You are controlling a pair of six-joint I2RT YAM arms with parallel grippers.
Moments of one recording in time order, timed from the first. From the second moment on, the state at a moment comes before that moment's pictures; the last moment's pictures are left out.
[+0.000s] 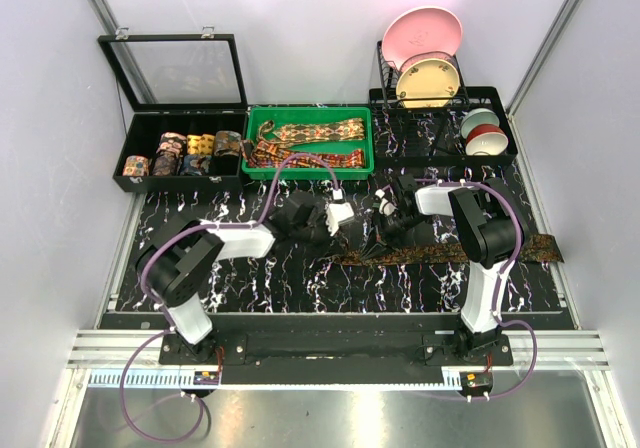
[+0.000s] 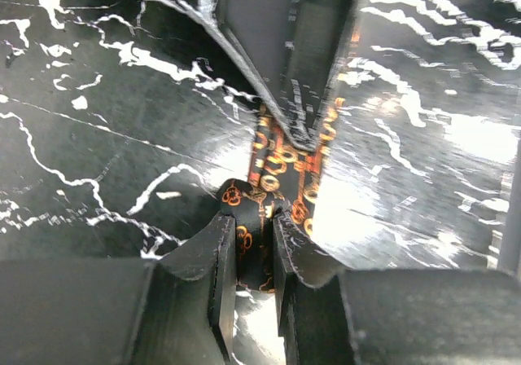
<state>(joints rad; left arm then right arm) -0.73 1.72 0.79 0.24 0.56 0.20 0.34 1.97 1.03 -0.50 -0.82 0.42</state>
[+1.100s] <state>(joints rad) -0.84 1.77 0.96 -0.06 0.42 0.42 0.34 1.86 1.04 -0.44 -0.88 0.46</state>
